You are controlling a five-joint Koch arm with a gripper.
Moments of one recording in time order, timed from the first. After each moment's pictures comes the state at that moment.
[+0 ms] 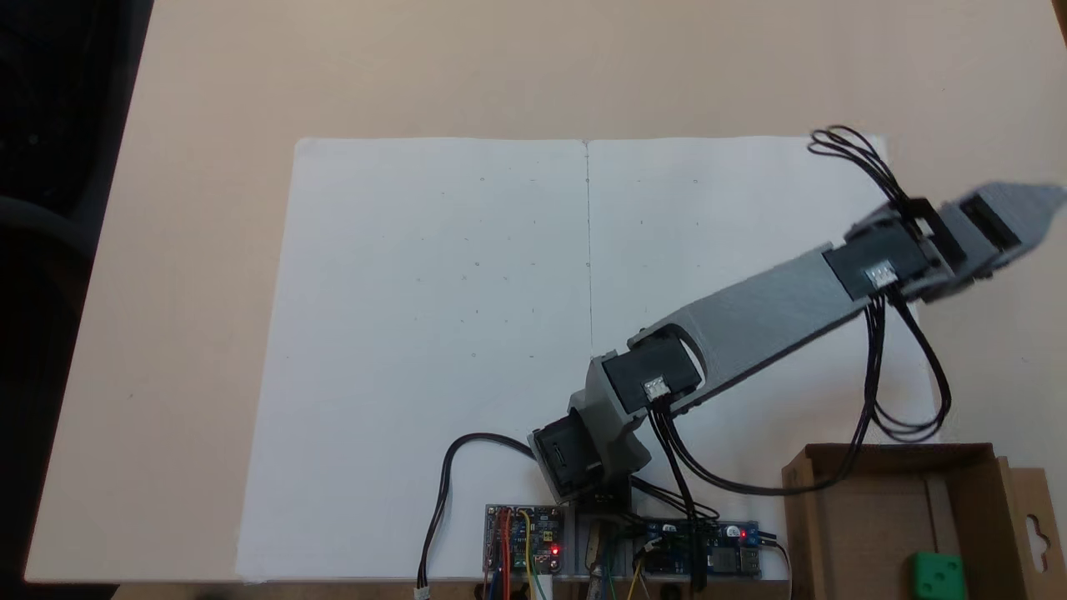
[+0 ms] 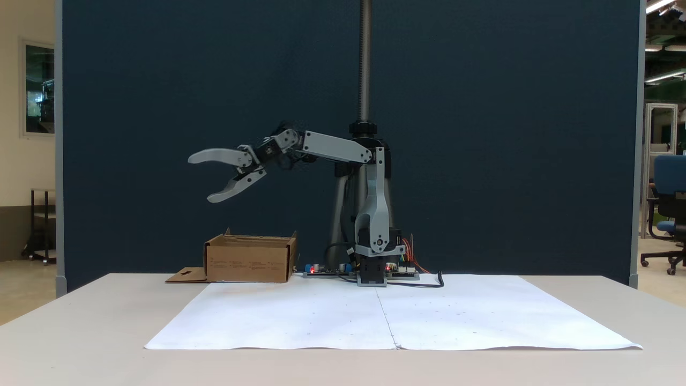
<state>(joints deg) 62.5 88.1 76.4 14.2 -5.4</state>
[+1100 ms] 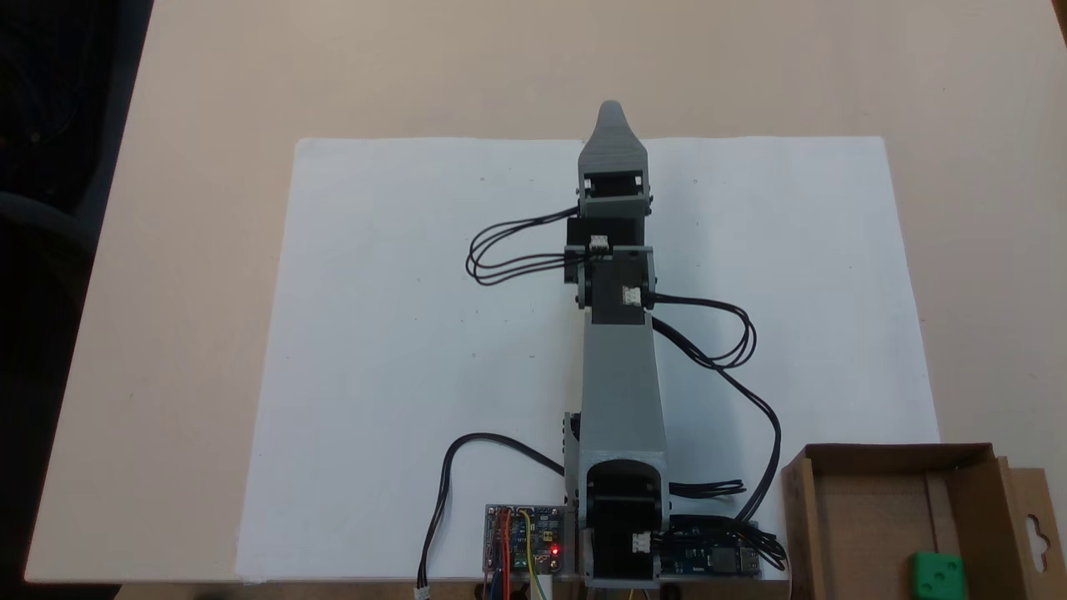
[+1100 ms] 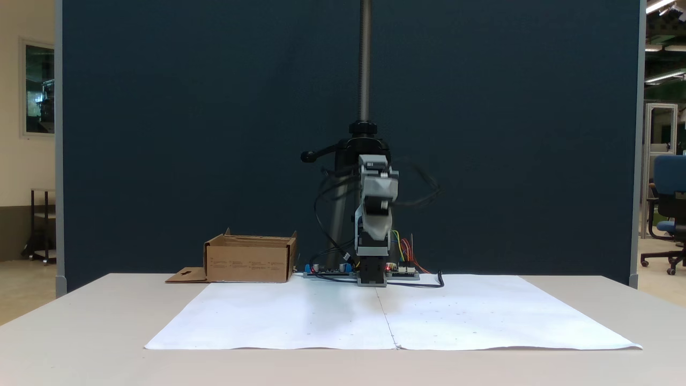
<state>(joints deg) 0.3 122.9 132.5 -12.9 -4.2</state>
